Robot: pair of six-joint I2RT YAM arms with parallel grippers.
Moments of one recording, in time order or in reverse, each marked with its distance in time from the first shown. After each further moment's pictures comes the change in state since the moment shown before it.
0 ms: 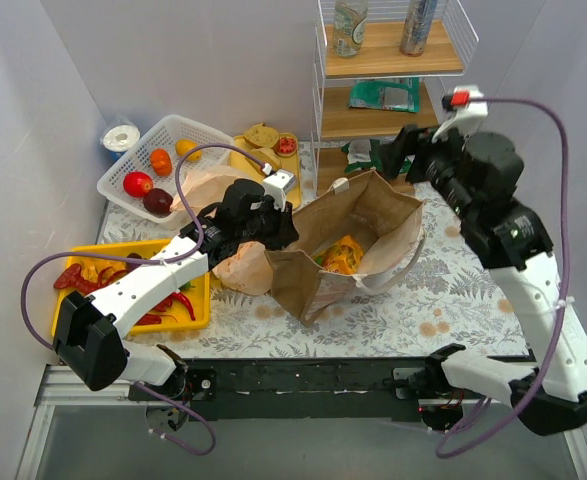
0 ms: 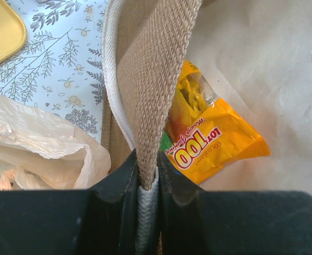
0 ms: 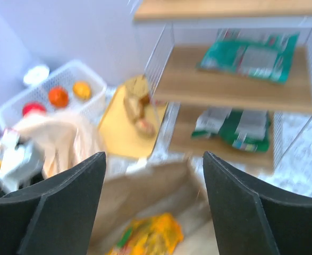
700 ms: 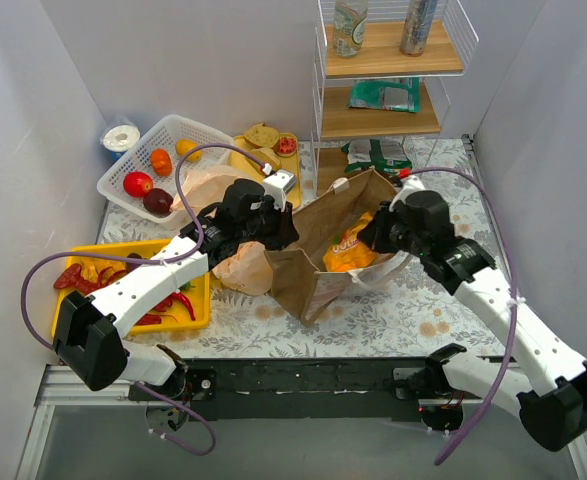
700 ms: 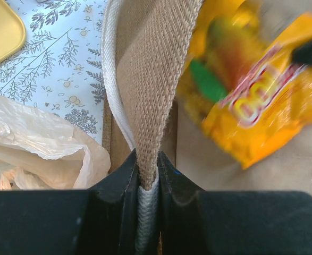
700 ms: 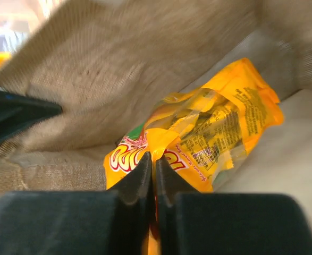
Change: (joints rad) left arm 0.000 0.000 0.000 0.000 0.002 0.000; right arm -0.058 -0.096 -0.515 0.047 -0.257 0.262
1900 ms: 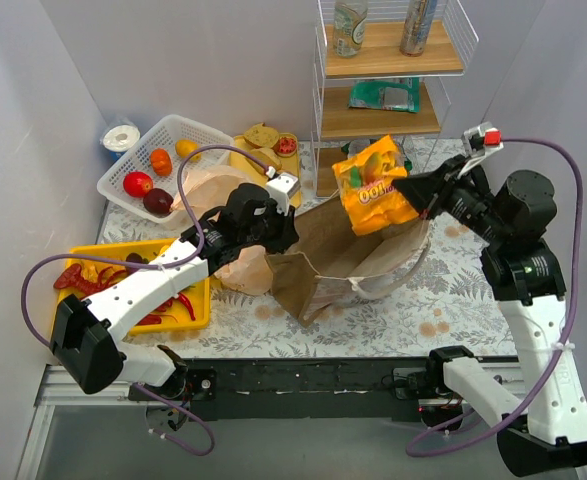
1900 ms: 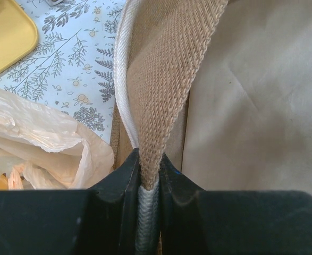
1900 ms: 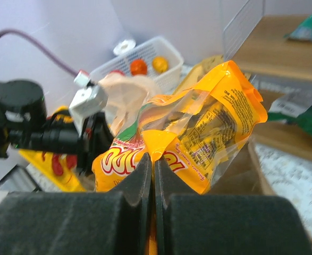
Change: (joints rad) left arm -0.051 -0.023 0.006 -0.028 -0.098 0.027; right arm -0.282 -0.076 0.309 0.128 -0.399 -0.155
